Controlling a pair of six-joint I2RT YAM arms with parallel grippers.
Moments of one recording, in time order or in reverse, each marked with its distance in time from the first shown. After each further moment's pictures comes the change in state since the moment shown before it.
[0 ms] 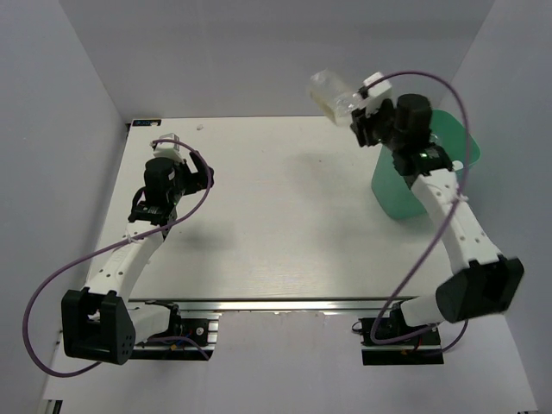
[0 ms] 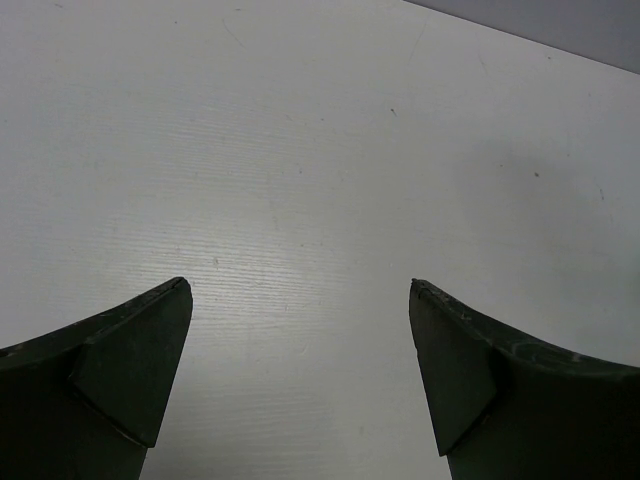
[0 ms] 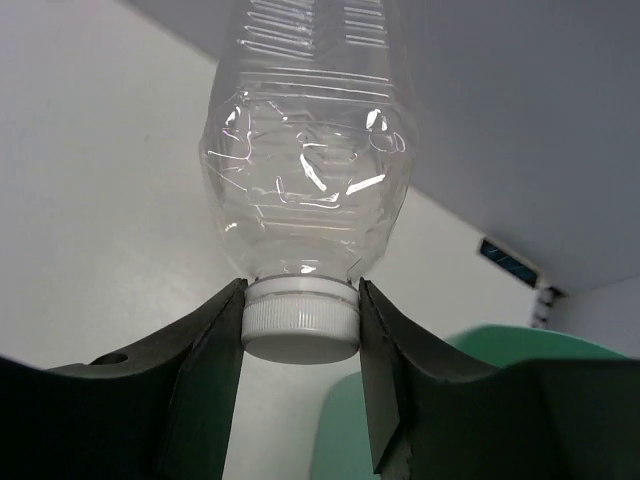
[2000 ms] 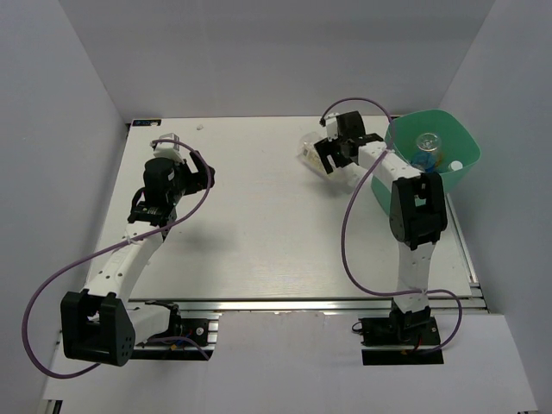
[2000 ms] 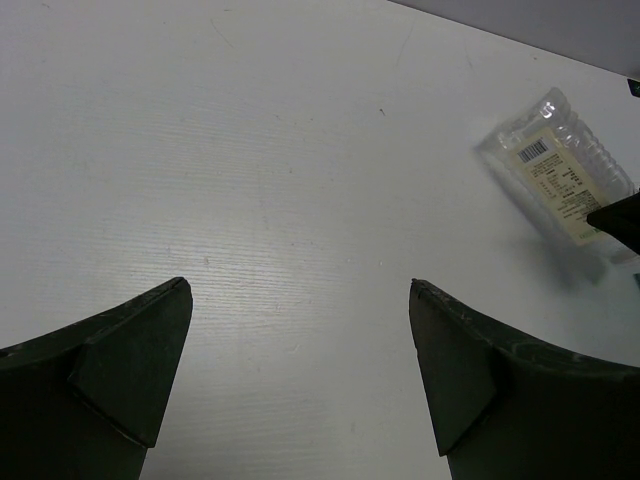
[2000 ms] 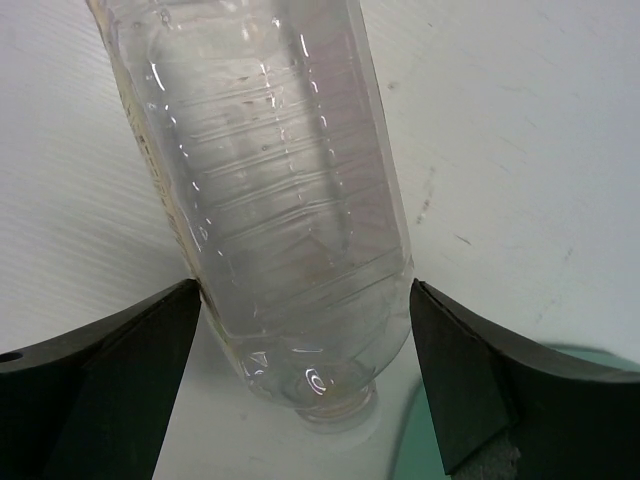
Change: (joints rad) left arm 0.000 -0.010 0.000 0.000 0.023 -0.011; right arm 0.045 0.631 0.240 -0.162 0.225 0.078
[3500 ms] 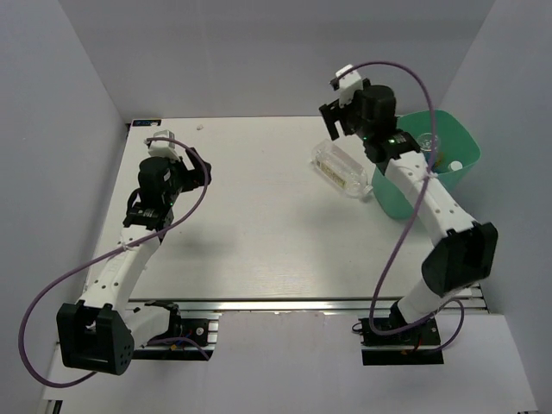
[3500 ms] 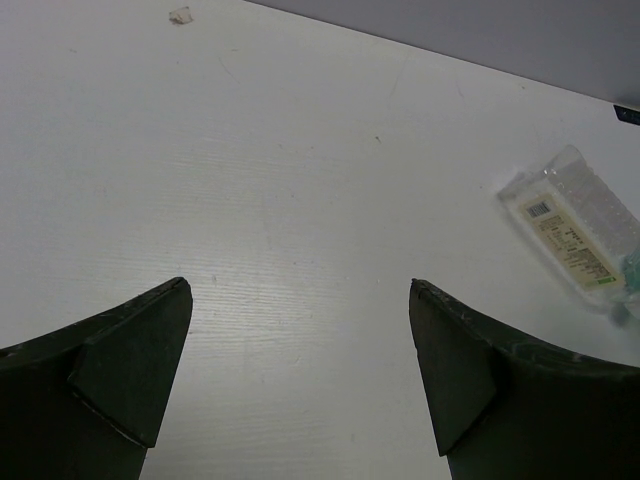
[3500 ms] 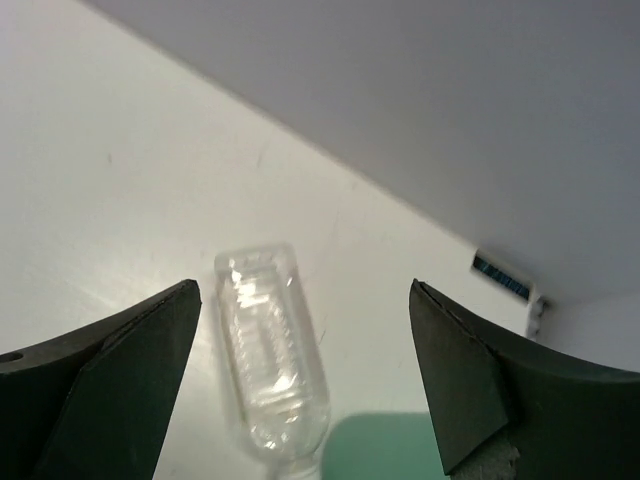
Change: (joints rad) left arm 0.000 -0.048 0.032 -0.016 -0.033 0.019; right arm 0.062 -0.499 -0.090 0.254 -0.050 -0.087
